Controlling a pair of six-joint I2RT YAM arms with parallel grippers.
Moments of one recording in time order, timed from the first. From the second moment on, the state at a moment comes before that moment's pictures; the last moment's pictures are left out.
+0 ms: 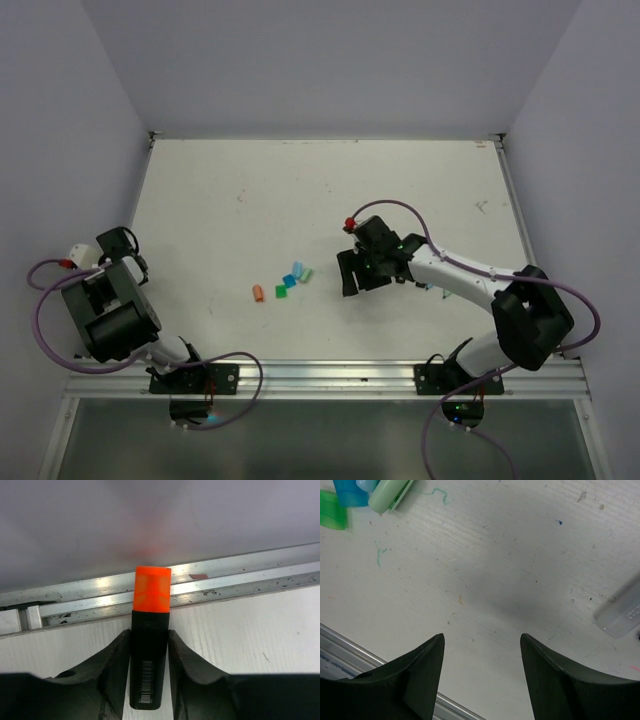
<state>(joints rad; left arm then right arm) 0.58 1.51 0.61 -0.04 -0.56 -0.69 0.72 1.48 0.90 -0.52 -0.12 0.39</state>
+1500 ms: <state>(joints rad) -0.90 1.12 0.54 0.25 -0.33 -0.89 0.85 1.19 0.85 -0.28 -0.20 0.57</state>
